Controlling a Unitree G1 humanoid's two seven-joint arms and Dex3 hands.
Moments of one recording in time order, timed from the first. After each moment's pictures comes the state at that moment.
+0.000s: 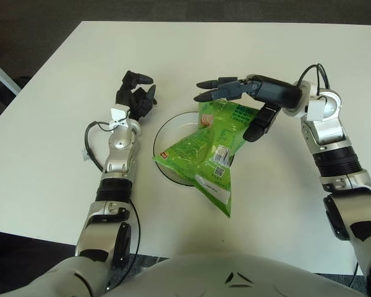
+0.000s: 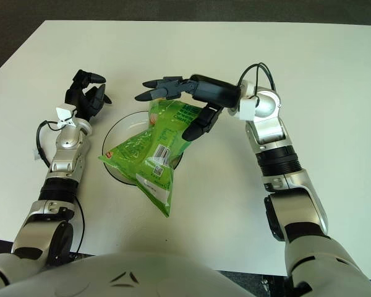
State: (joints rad) left arm -0.38 0.07 0.11 0.35 -0.03 -0.26 0.08; right arm -0.67 -0.51 0.12 0.16 0.22 -0.56 0.93
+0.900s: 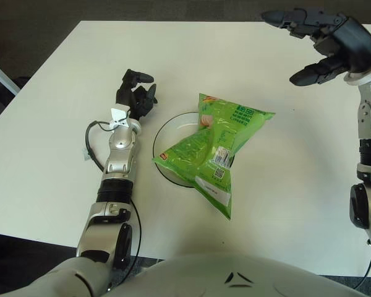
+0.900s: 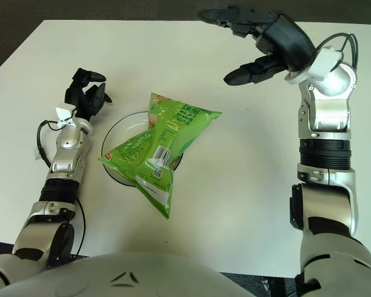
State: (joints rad) left arm -0.38 0.07 0.11 0.33 -0.03 -0.26 0.08; right arm -0.70 -0.62 -0.14 0.14 0.23 -0.30 0.70
